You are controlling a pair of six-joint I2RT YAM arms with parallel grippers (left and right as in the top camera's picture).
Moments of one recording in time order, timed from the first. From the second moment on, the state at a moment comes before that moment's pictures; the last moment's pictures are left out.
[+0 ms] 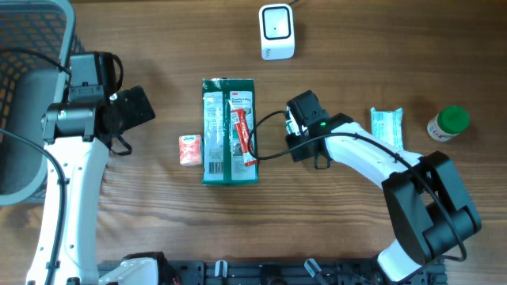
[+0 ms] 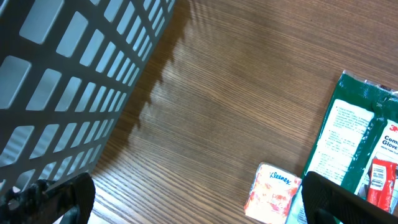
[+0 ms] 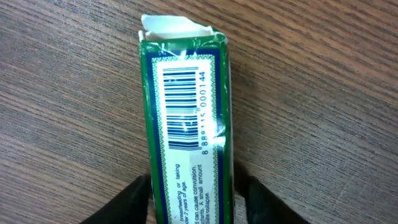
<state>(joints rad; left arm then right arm) 0.06 1.37 1.30 -1.02 -0.22 -0.33 0.49 1.79 0.98 -0.49 0.03 0.11</state>
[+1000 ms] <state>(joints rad) 0.06 1.37 1.30 -1.02 -0.22 -0.33 0.49 1.77 1.17 -0.73 0.02 0.08</state>
